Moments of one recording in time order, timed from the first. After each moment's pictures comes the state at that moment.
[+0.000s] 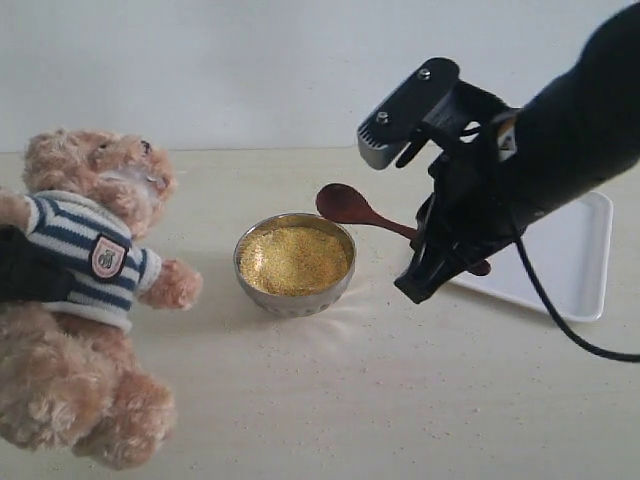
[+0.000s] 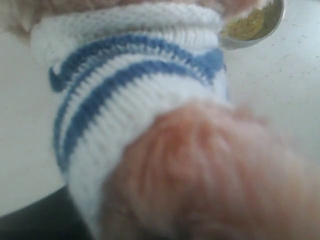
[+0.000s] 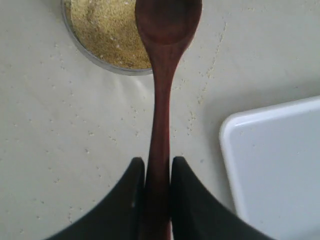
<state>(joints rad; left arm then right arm) 0.03 1.28 -0.76 -0.64 0.83 0.78 0.65 1.45 -1.01 -0.06 0.65 -0.29</state>
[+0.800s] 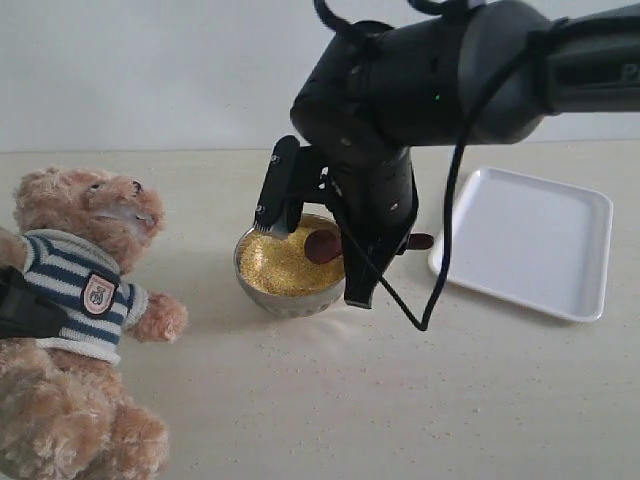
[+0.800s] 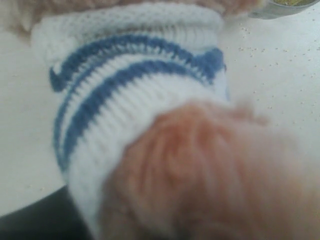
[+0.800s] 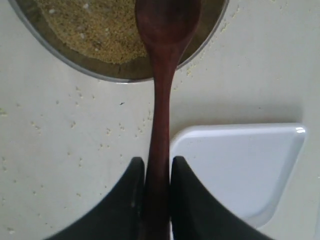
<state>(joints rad) 0.04 1.28 -0.67 -0.60 0.74 0.75 0.83 1.92 -1.45 -0.52 1.00 -0.25</state>
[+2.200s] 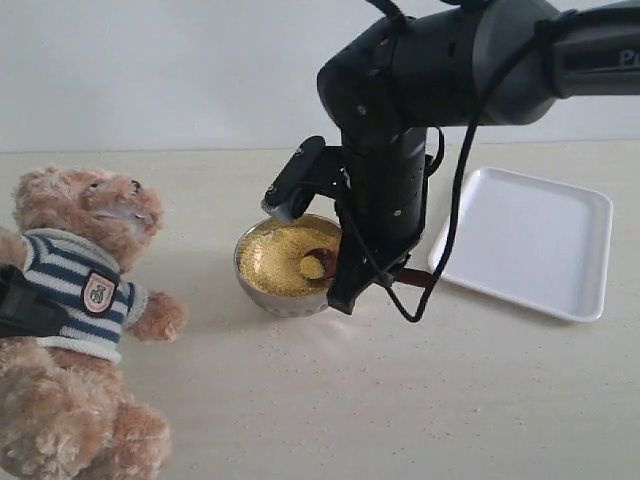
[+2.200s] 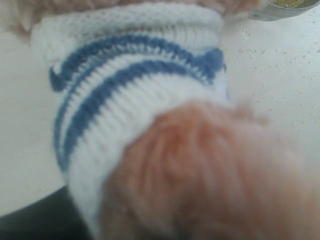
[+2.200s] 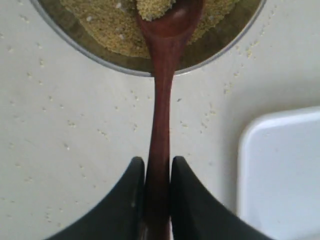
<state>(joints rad) 0.04 1.28 -0.67 -0.60 0.74 0.74 0.75 1.93 -1.47 -0.23 1.04 -0.24</state>
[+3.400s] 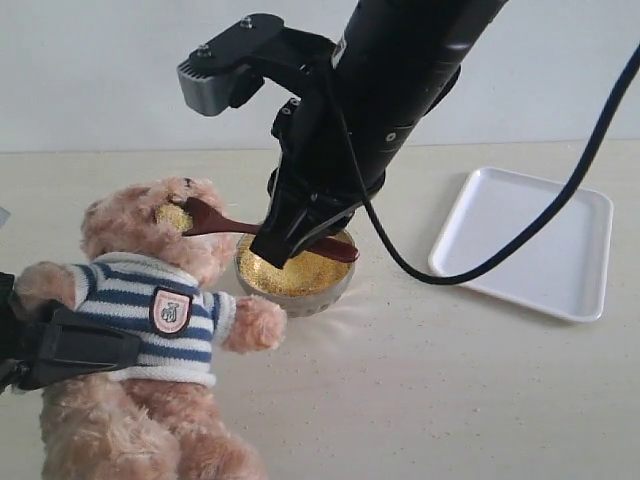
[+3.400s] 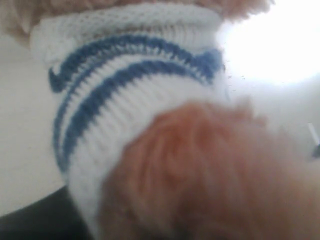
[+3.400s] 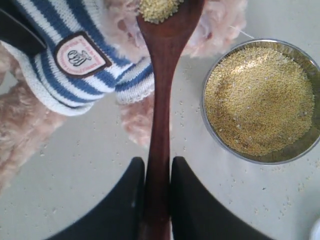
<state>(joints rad) 0.04 1.27 -0.46 -1.23 0.87 1.24 0.78 1.68 -1.47 0.26 1.02 -0.54</state>
